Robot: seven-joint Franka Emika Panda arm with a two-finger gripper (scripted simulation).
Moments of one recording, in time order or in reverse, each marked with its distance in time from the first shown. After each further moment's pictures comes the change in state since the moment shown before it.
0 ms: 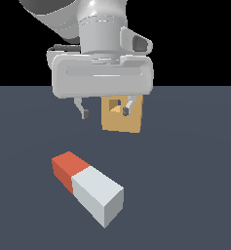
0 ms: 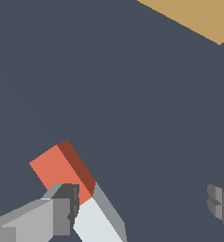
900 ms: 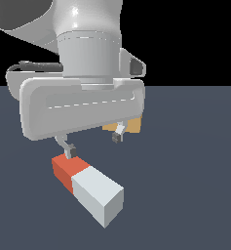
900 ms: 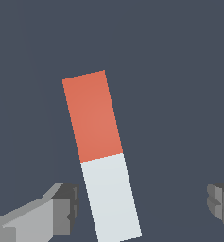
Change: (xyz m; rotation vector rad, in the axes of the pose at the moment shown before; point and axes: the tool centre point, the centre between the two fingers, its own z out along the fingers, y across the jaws) arm -0.064 -0.031 0.040 0.014 -0.005 -0.378
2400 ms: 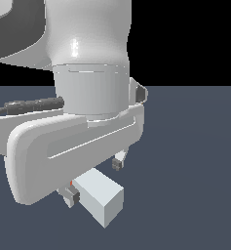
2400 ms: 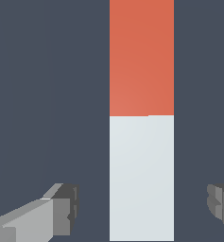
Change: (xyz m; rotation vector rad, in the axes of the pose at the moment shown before) arm -0.039 -0.019 0.038 0.008 -0.006 -0.222
